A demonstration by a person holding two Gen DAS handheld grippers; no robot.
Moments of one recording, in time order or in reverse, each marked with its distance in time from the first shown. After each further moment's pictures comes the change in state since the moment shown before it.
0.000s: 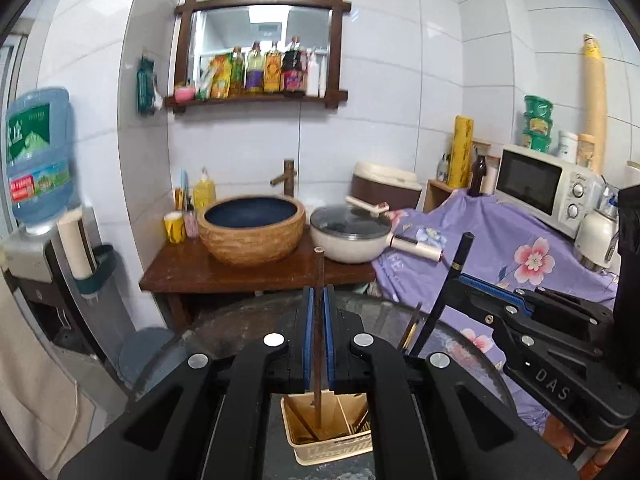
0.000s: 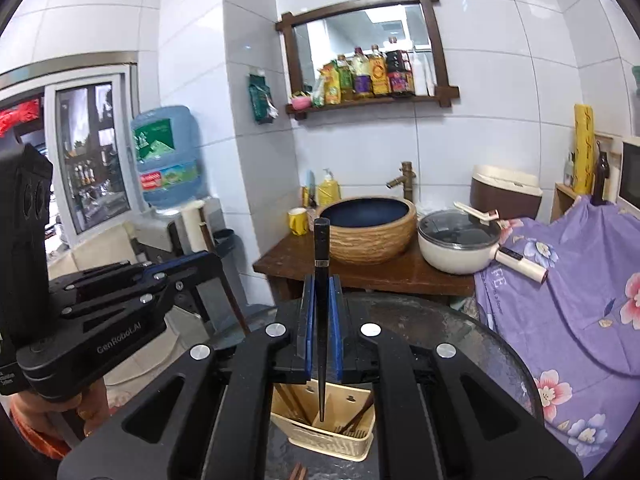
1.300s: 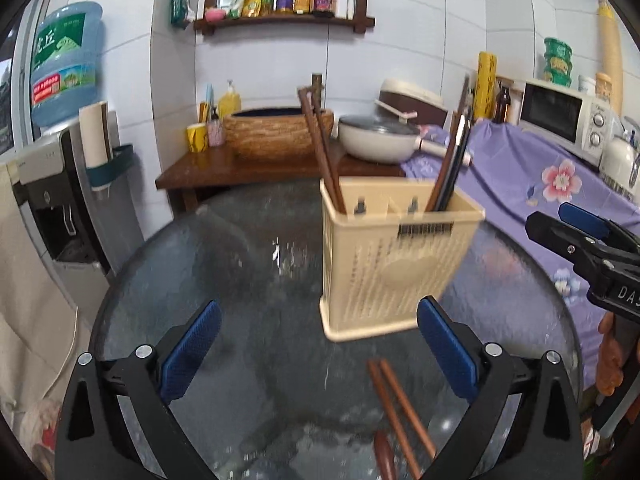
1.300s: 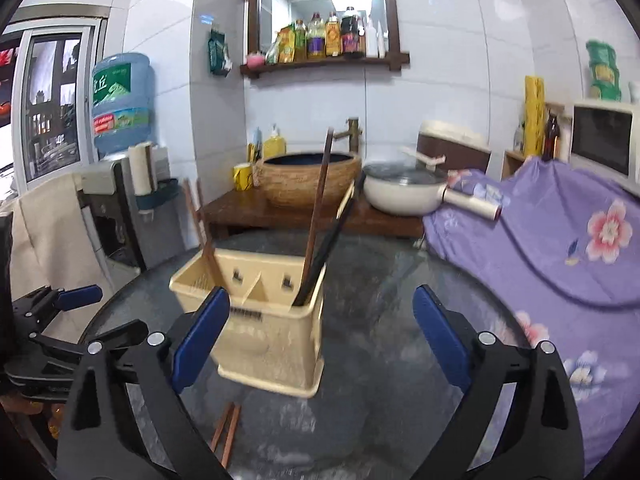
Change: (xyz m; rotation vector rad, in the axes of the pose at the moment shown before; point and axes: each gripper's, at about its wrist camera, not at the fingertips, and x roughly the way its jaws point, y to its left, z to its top) left arm 0.012 0.033 -0.204 -0.022 0.164 0.067; right arm 0.002 -0.015 -0.171 -0.036 0.074 -0.200
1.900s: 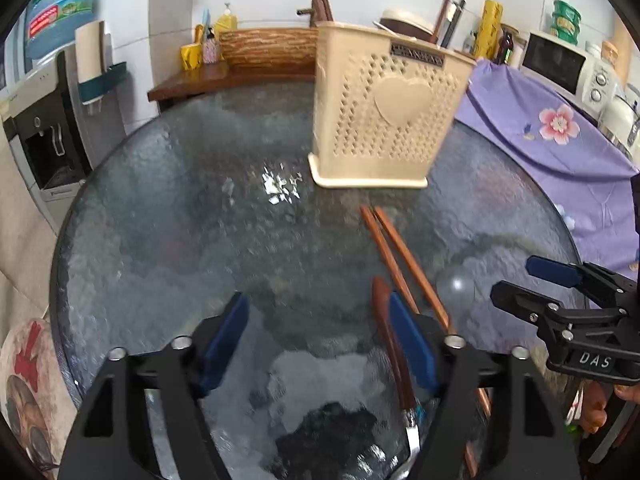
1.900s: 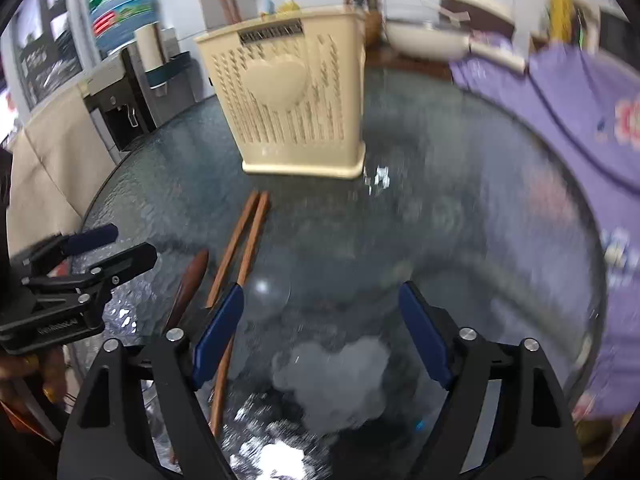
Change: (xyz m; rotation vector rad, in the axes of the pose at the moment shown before) left arm 0.006 -0.007 -0.096 -0.046 0.235 -0.055; right arm 0.011 0.025 -0.138 0.091 0.416 0.094
